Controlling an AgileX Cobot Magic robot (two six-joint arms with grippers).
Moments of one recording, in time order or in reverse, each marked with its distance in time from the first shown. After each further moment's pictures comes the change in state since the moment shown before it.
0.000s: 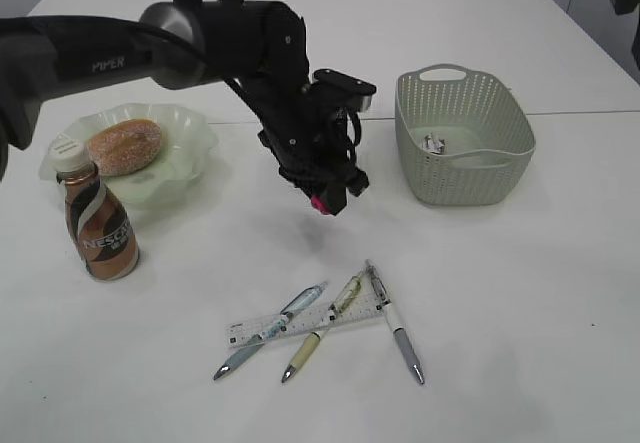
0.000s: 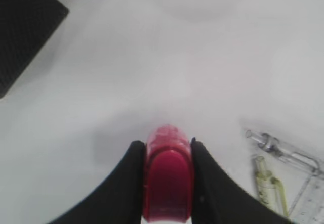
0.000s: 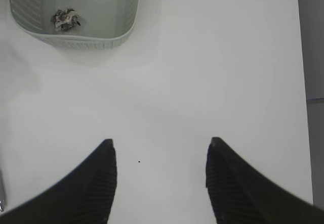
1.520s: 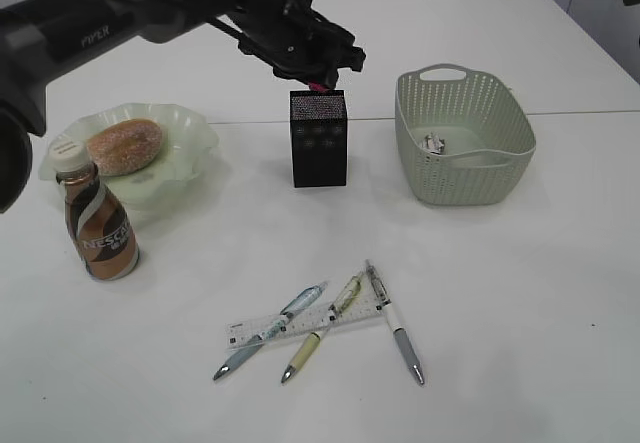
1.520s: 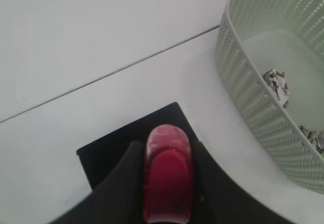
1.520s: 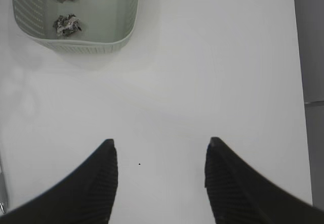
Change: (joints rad) left arm 0.069 0.070 -0.337 0.174 -0.194 -0.393; right arm 0.000 -0.021 0.000 -0.001 -0.002 0.004
